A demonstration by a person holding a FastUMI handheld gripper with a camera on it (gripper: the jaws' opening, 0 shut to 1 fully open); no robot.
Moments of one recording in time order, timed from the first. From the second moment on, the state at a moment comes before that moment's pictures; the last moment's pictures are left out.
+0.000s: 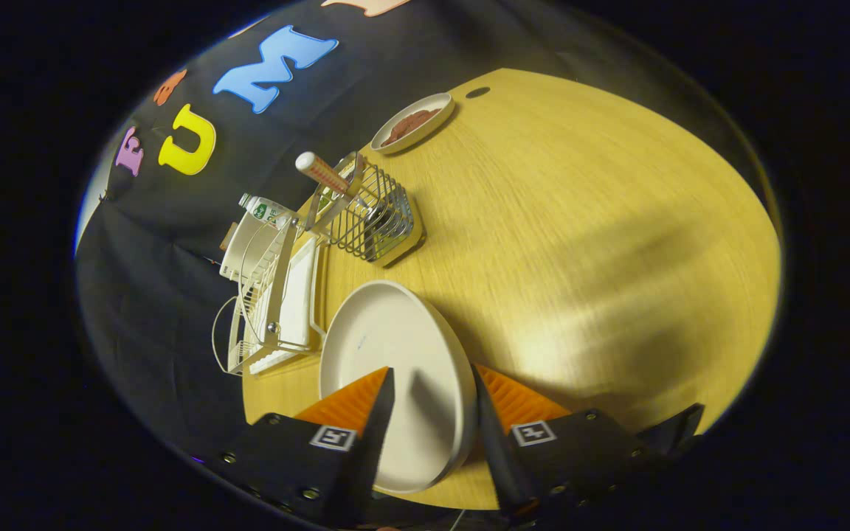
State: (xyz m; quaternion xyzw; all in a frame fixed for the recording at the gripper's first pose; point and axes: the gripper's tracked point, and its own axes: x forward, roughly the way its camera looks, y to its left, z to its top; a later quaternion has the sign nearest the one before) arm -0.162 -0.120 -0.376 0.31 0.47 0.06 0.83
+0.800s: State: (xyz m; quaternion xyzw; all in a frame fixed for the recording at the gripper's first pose) arm -0.079 -0.178 -0.160 0.06 0.11 0.03 0.99
